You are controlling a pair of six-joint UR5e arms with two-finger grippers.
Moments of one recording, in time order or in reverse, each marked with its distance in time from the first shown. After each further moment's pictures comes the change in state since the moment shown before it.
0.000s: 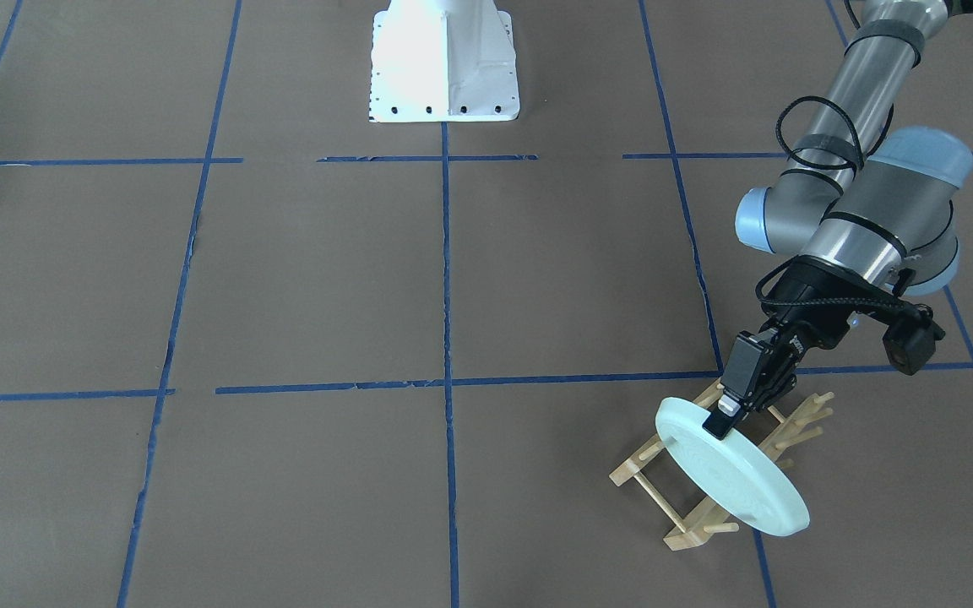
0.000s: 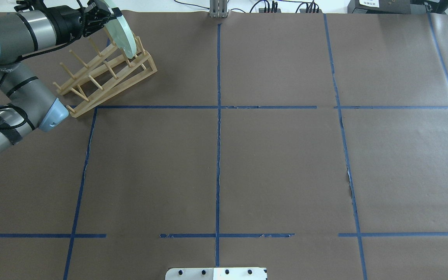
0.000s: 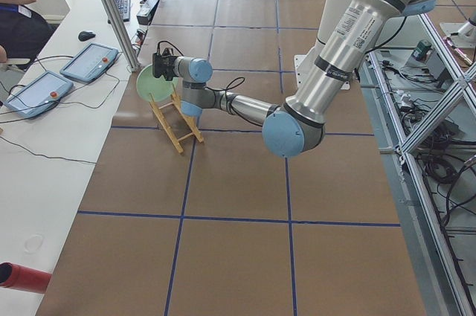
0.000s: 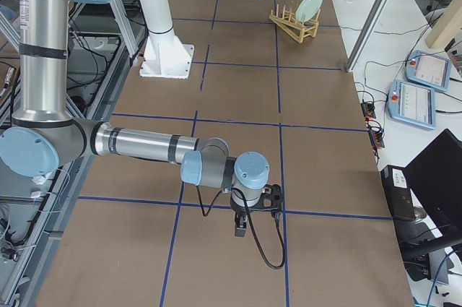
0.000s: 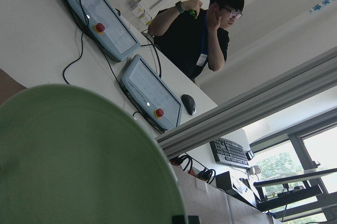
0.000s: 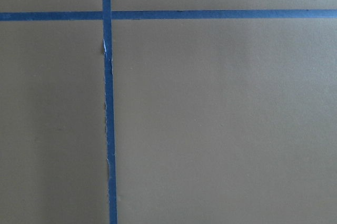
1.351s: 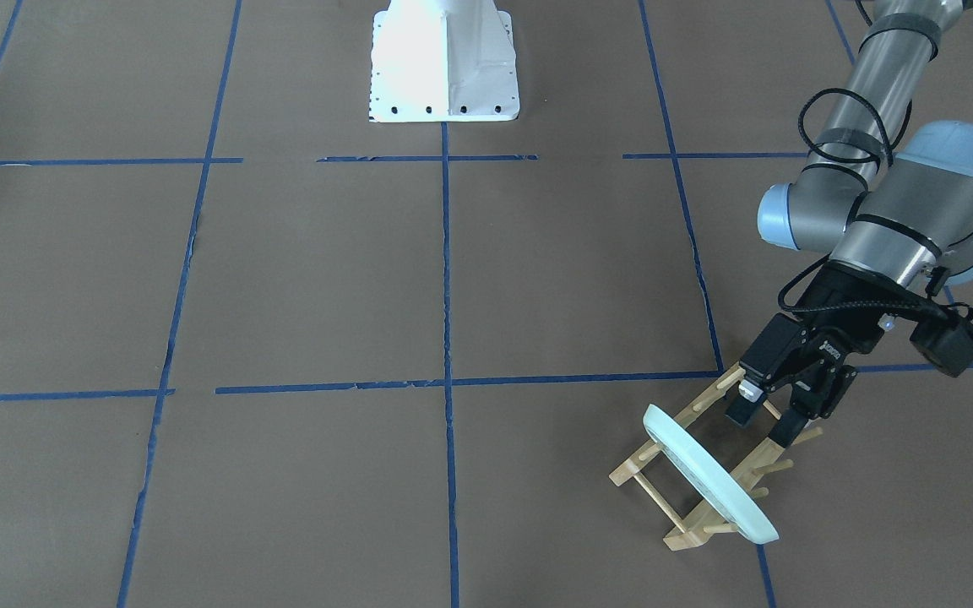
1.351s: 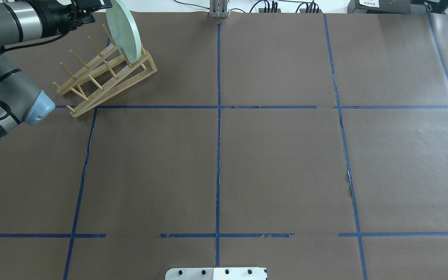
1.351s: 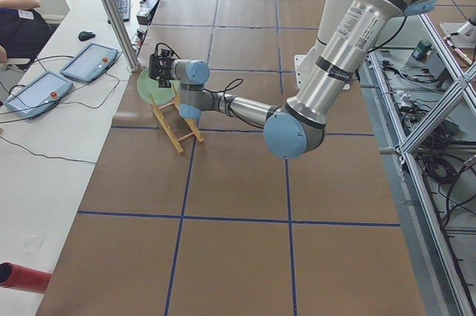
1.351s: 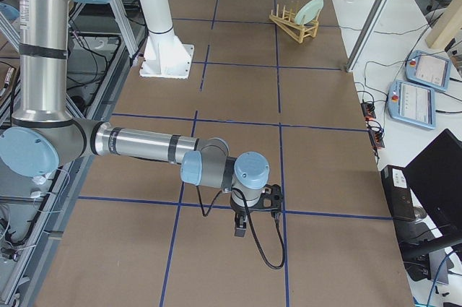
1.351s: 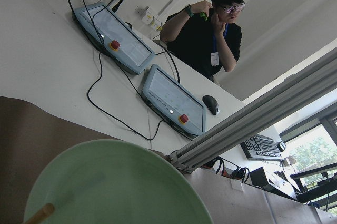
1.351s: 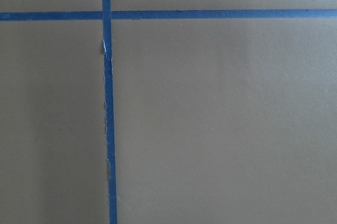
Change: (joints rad) left arm -0.067 0.044 -0.090 0.184 -0.088 0.238; right arm 0.000 0.000 0.000 0.000 0.000 0.000
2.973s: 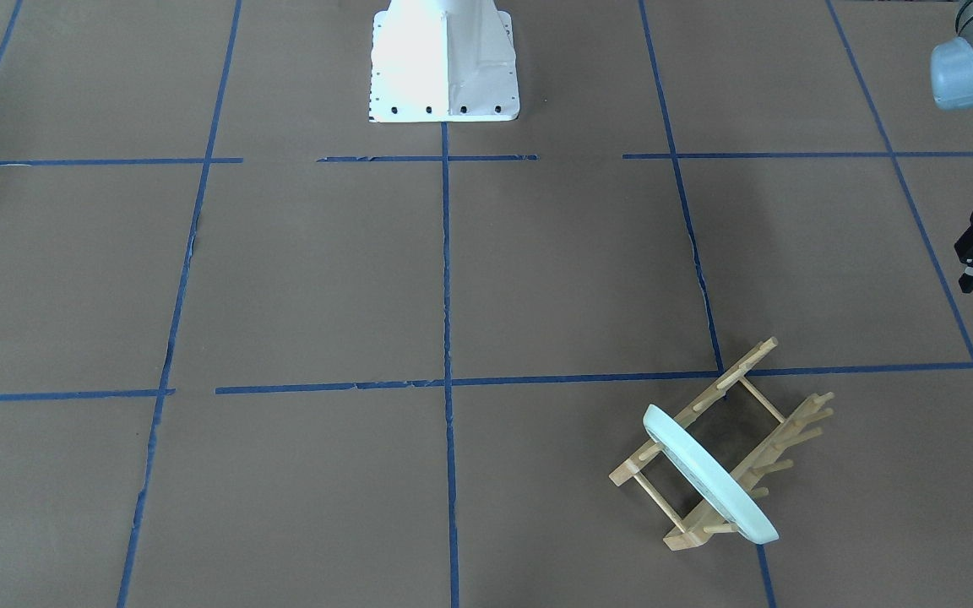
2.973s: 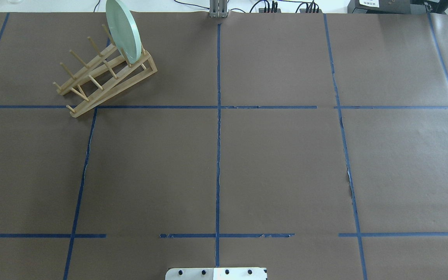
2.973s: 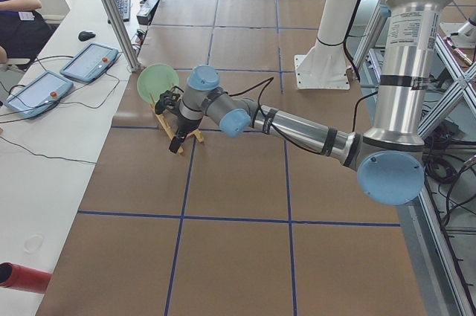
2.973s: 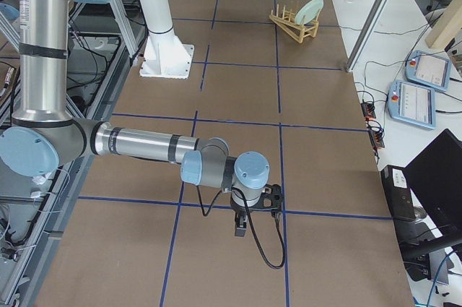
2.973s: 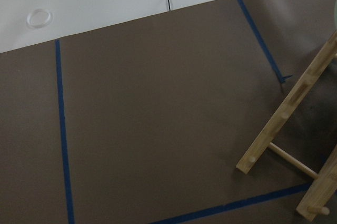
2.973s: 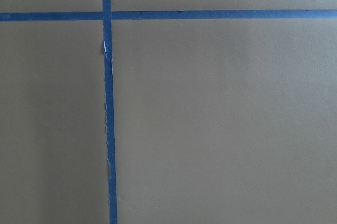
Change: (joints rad) left arm -0.273 0.411 -0.454 1.088 -0.242 1.191; right arm 0.000 0.000 0.000 0.000 0.000 0.000
